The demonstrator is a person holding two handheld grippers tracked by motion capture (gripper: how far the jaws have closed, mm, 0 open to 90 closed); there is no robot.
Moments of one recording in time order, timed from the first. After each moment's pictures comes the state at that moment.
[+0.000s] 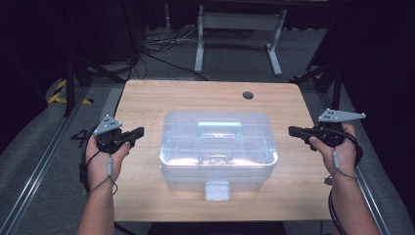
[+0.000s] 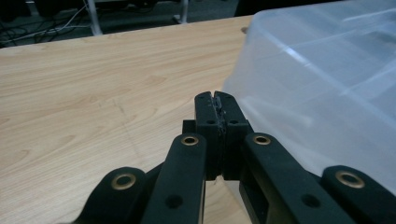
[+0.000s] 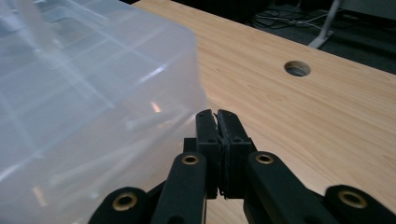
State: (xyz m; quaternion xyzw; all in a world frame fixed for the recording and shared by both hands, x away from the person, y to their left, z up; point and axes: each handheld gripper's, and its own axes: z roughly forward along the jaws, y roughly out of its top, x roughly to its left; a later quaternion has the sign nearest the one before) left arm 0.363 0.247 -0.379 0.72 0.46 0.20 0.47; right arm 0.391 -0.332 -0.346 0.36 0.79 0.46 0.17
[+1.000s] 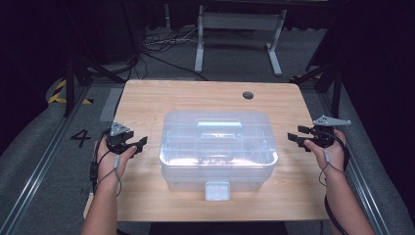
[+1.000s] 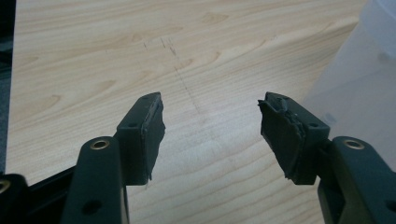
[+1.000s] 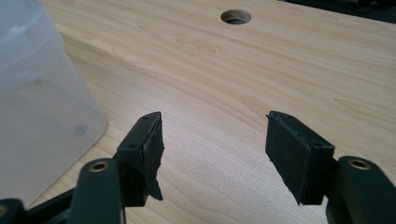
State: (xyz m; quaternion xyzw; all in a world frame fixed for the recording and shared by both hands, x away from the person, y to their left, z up) left arm 0.399 0.261 -0.447 0.74 0.50 0.22 0.38; right arm 0.443 -0.371 -0.435 0.42 0.78 0.42 0.20
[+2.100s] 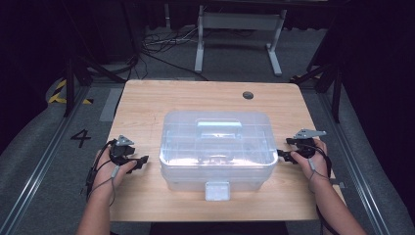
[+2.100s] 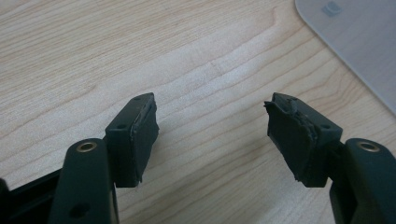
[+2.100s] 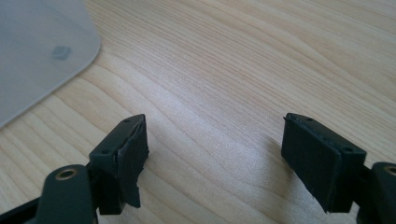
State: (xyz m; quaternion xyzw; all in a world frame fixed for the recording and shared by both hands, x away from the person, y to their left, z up) left arm 0.385 0.265 -0.478 0.81 0.48 0.15 0.31; right arm 0.445 -0.348 -0.496 0.39 0.82 0.38 0.18
